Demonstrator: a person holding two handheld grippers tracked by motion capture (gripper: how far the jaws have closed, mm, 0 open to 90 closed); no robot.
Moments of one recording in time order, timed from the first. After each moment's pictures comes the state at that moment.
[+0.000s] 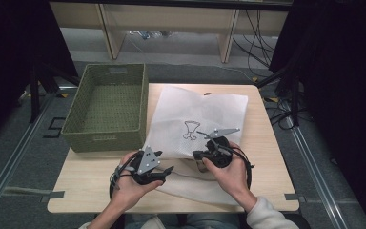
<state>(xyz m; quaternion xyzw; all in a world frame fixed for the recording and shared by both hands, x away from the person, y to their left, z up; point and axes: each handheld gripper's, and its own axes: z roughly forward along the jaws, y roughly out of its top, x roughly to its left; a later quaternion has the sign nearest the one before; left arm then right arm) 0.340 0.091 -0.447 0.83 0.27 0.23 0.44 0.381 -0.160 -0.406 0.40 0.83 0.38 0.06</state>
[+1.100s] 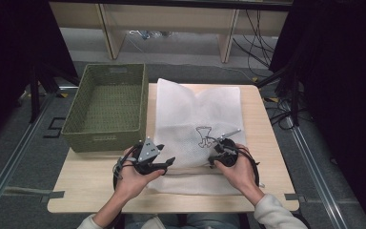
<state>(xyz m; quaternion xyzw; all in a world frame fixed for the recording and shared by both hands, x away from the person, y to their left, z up) 0.365 0.091 -0.445 0.80 0.30 0.22 0.47 0.411 -0.195 -0.454 0.44 0.86 0.26 0.06</state>
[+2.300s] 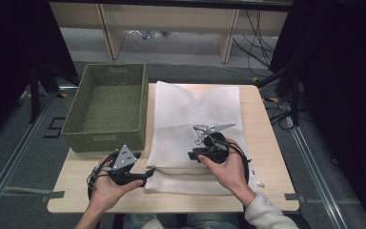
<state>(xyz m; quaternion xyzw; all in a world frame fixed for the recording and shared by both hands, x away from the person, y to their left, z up) 0.336 0.144 -0.447 0.80 0.33 0.20 0.45 0.396 -0.153 -0.406 0.41 0.83 0.37 0.03</state>
